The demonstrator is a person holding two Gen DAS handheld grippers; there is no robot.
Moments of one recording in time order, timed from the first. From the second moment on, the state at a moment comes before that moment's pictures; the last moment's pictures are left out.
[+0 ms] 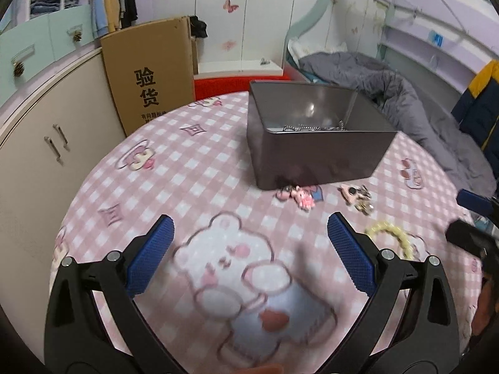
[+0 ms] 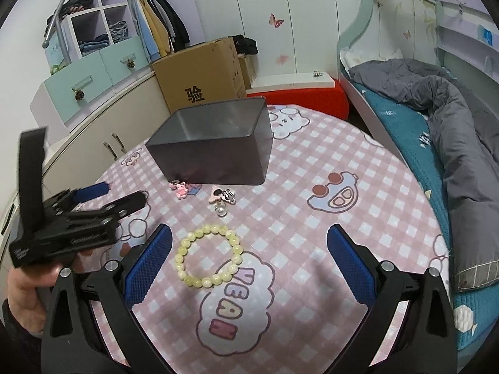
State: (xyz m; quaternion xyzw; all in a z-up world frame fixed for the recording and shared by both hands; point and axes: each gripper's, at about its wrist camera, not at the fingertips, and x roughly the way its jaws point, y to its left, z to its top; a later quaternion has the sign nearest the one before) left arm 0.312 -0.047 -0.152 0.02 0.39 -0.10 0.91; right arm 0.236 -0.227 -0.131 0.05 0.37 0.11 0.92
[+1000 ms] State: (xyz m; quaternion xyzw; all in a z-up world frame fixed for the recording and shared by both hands) left arm 0.321 -0.026 -0.172 -0.04 0.42 -0.18 0.89; right arm 0.300 -0.165 -0.166 -0.06 0.42 0.14 0.90
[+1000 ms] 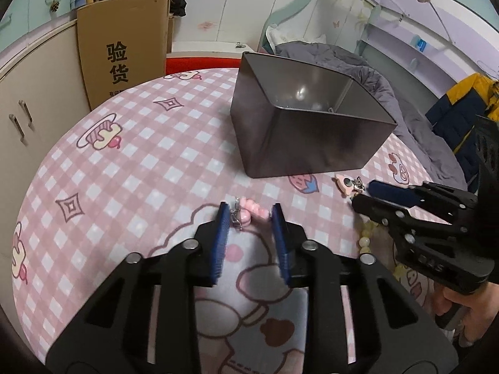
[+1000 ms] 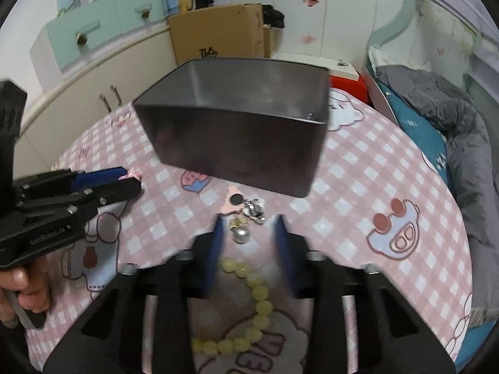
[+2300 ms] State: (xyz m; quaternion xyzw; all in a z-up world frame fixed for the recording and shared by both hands) left arm 0.304 -0.038 -0.159 0.03 0.41 -0.20 0.89; right arm 0.233 -0.180 -0.096 -0.03 0.34 0.17 0.92
